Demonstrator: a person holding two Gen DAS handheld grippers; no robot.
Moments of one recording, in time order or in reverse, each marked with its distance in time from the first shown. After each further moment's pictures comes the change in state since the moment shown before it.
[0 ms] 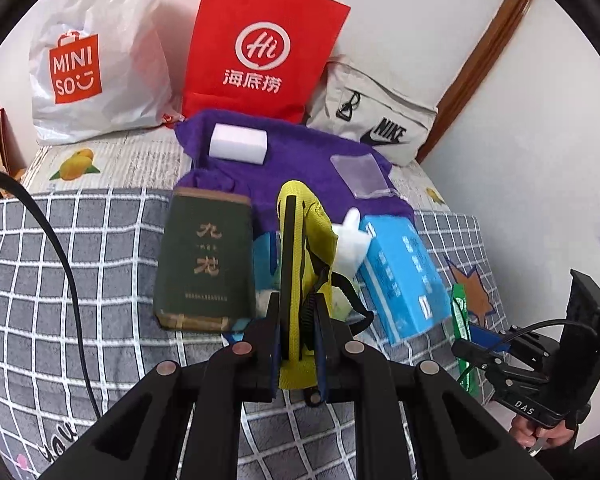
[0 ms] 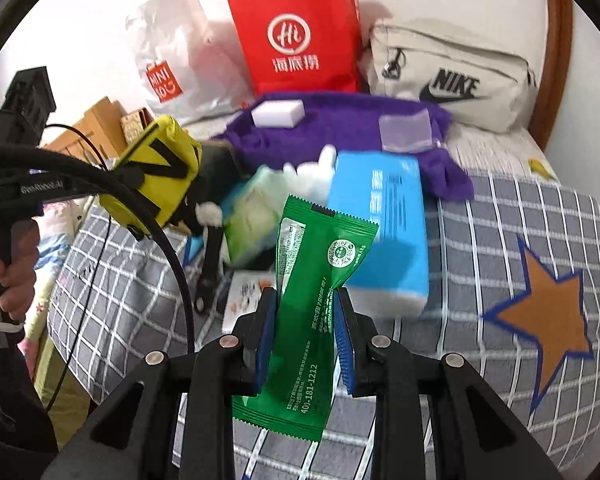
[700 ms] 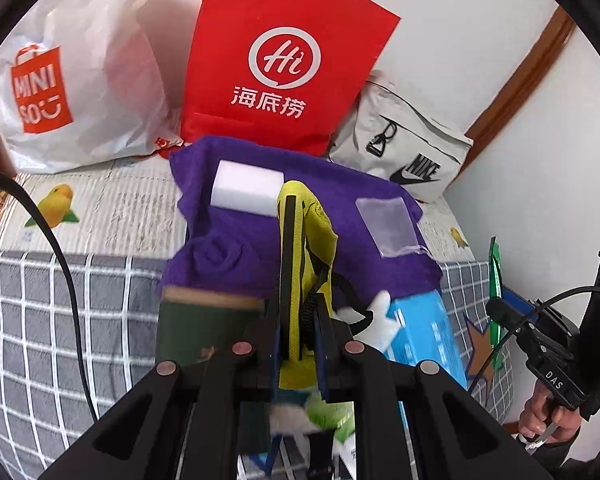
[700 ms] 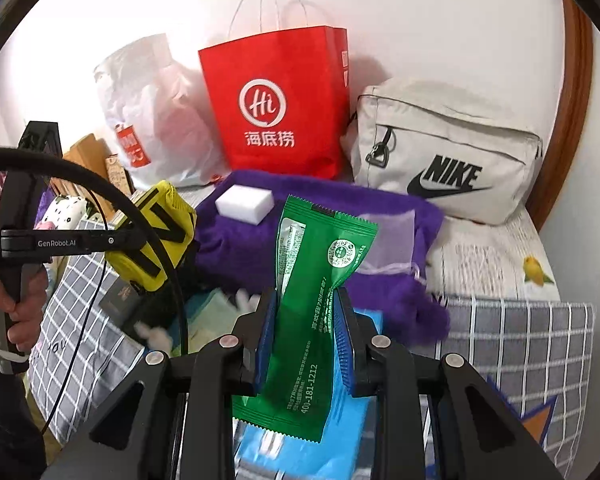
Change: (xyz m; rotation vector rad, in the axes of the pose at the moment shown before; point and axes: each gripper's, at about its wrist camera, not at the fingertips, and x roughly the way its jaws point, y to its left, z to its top) left arm 0.061 0.017 0.092 -0.068 0.023 0.018; right arm 0.025 -0.039 0.117 -0.053 -0.139 -0.030
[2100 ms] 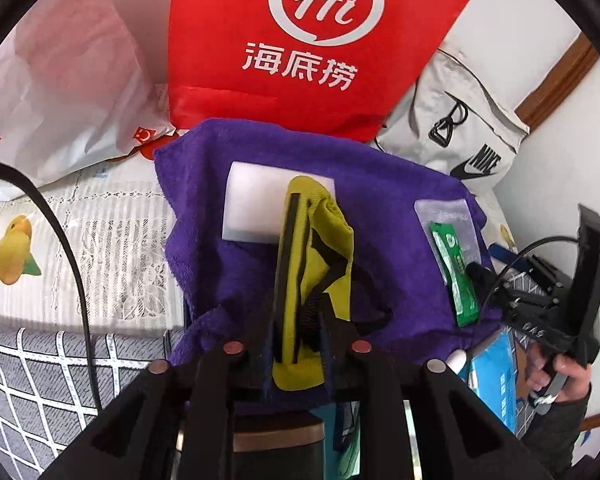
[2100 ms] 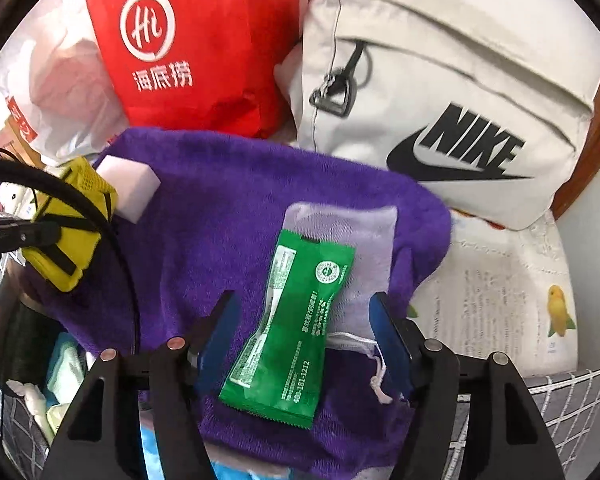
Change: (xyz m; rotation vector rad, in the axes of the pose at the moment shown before) left arm 0.093 0.028 0.048 0.021 0.140 0.068; right arm 0.163 -0.060 0.044 -0.019 0.238 -0.114
